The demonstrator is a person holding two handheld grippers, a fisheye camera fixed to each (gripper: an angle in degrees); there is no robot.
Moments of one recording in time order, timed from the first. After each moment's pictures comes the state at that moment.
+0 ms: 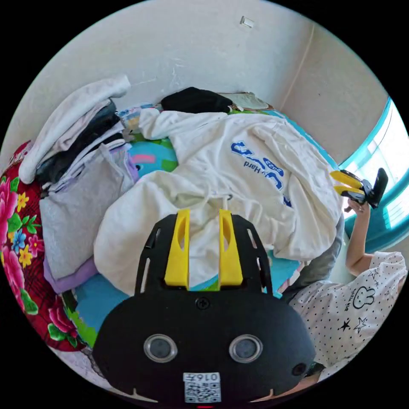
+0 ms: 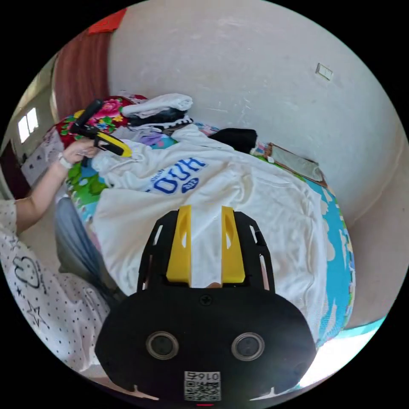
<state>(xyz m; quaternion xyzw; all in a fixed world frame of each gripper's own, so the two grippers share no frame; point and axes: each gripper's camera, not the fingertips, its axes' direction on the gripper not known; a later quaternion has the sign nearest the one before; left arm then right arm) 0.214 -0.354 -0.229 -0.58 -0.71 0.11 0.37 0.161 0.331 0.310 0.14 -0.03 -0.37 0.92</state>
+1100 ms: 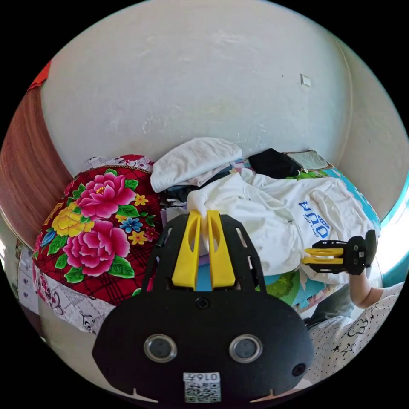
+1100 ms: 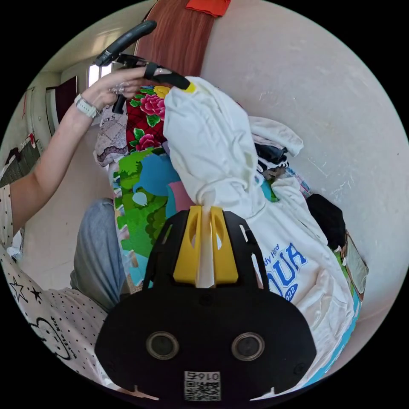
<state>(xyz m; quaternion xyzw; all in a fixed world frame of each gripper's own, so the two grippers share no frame) 0.338 -0.450 -0.150 -0.45 -0.80 0.24 0.31 -0.094 0.346 0.393 0.09 -0.08 -0.55 0.83</state>
